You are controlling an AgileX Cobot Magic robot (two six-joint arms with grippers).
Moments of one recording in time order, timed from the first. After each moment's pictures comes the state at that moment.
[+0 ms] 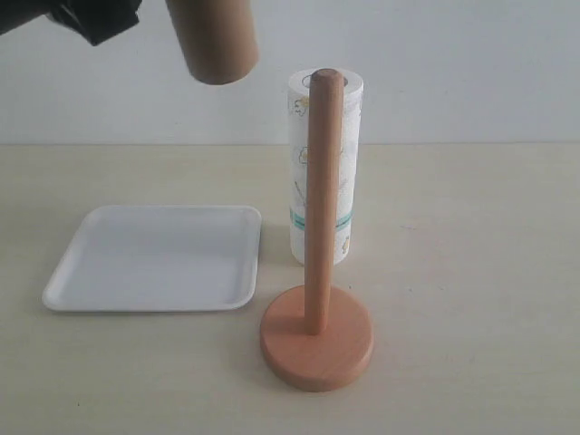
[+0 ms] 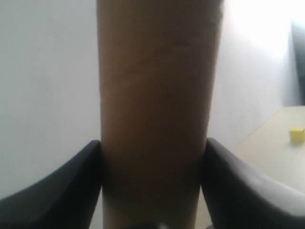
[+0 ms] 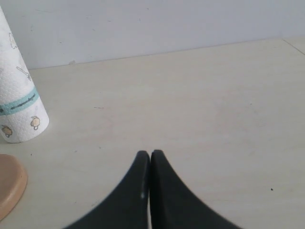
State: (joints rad) left arm -0.52 1.12 -0.77 0.63 -0.62 -0.46; right arm 0.05 0.01 0.00 0.01 0.33 0.13
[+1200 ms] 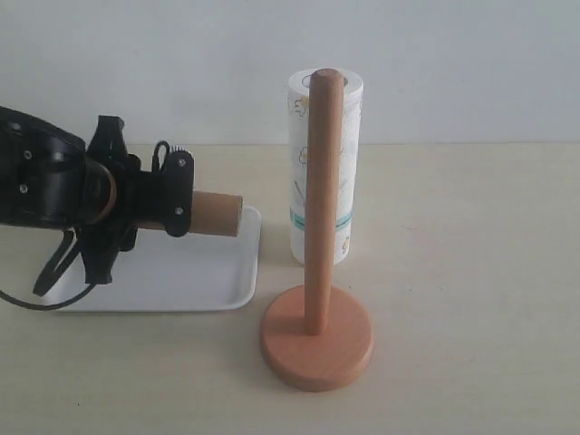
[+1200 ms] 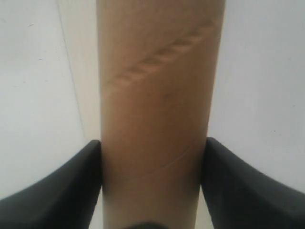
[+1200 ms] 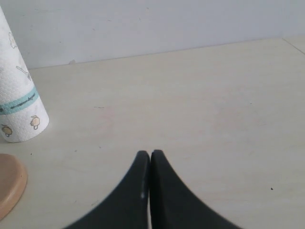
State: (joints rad) left arm -0.52 1.75 -0.93 1.33 0.48 -0.06; right arm 0.05 0.01 0.00 0.01 0.33 0.13
